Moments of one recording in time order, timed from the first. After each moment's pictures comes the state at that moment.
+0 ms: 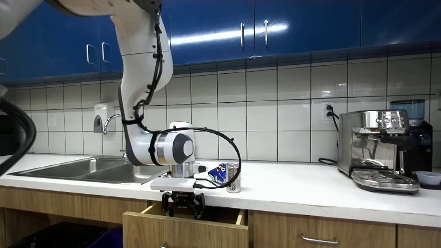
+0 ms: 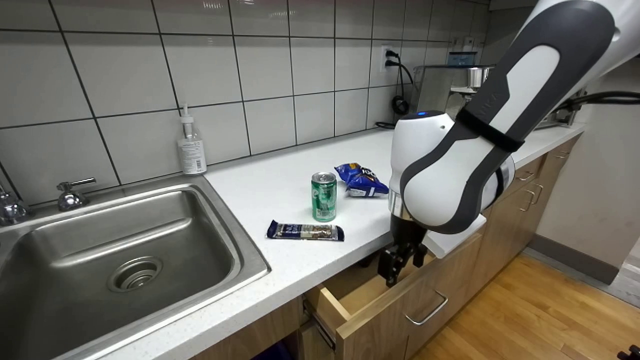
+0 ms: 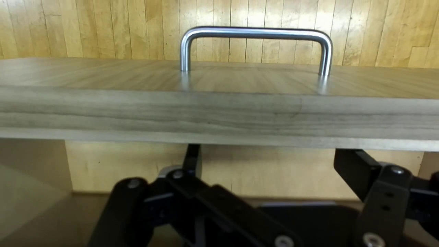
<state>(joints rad) -0.01 0.53 -0.01 -2.22 -0.06 2.73 -0.02</state>
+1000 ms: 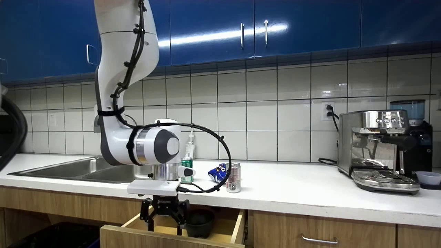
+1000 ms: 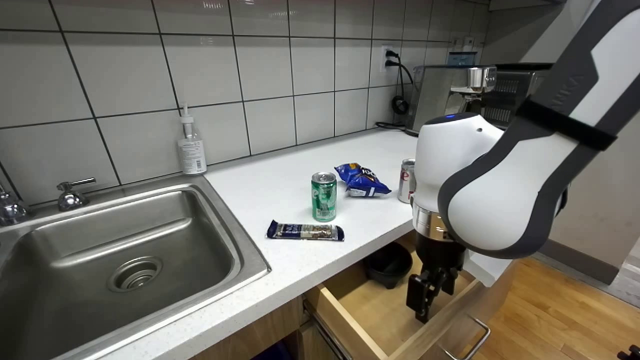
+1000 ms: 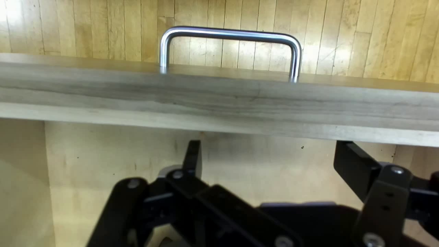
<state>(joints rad) 0.00 0.39 0.03 -2.45 -0.06 2.73 -0.02</state>
